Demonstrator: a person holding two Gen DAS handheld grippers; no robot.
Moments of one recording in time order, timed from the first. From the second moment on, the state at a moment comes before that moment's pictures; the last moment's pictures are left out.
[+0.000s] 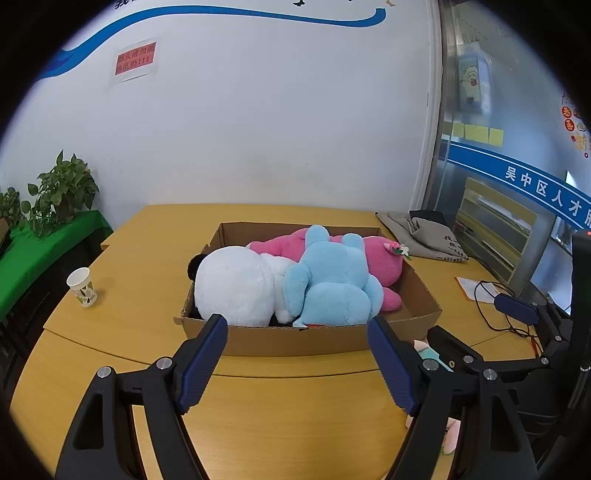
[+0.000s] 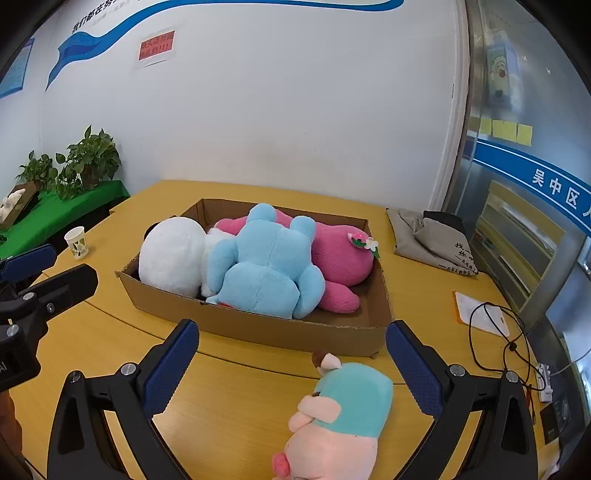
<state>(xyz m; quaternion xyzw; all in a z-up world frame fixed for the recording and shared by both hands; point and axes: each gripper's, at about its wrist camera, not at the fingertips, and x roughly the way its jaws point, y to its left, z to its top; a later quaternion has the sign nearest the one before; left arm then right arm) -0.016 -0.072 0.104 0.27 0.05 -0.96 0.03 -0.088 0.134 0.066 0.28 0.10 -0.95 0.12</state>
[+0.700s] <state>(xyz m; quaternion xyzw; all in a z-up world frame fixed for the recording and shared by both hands) -0.058 -0.038 0.059 0.35 0.08 -0.93 -0.06 -0.101 0.242 0.015 0.35 0.01 -0.93 0.10</state>
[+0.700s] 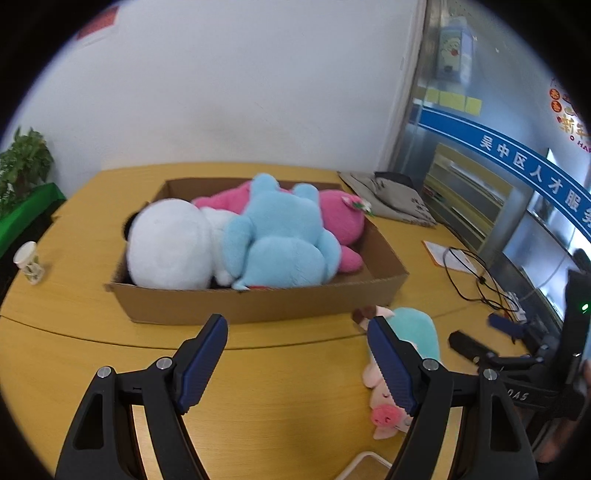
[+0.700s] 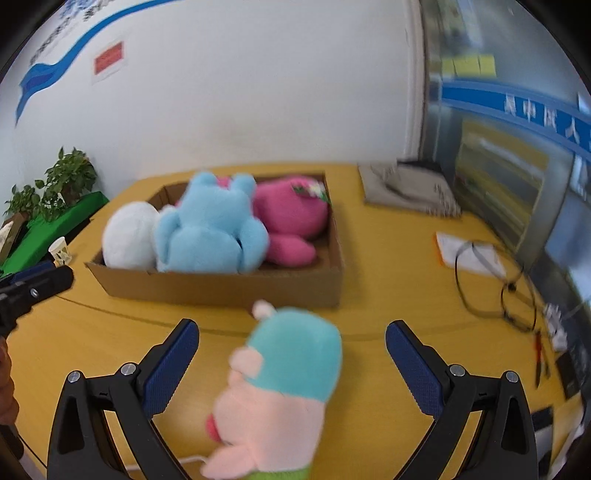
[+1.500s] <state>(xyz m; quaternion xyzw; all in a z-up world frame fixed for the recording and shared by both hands) -0.137 0.042 -0.040 0.49 0.15 -0.83 -0.22 -0.089 0.236 -0.079 0.43 -0.05 -0.86 0.25</state>
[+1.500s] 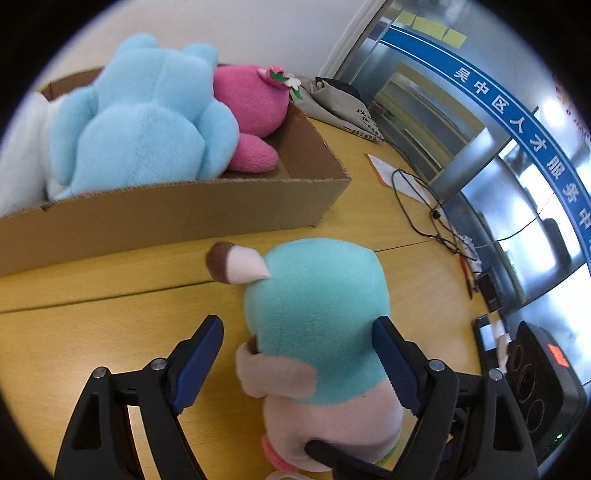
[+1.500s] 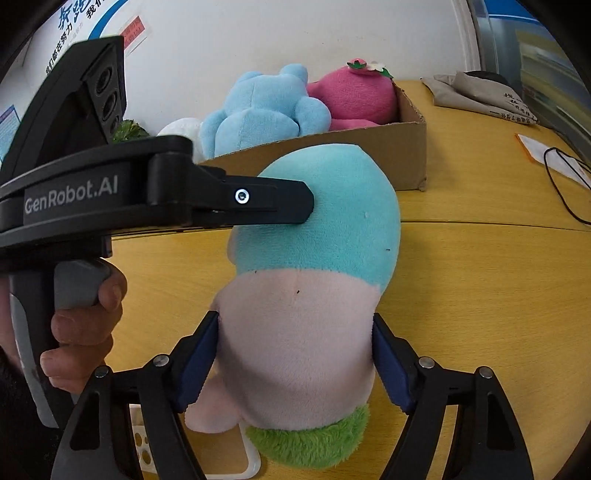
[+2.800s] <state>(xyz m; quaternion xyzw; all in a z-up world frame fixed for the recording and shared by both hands) -0.241 0.018 0.123 0.35 0.09 -0.91 -0.21 -0.214 0.200 0.076 0.29 0.04 -0.91 0.29</state>
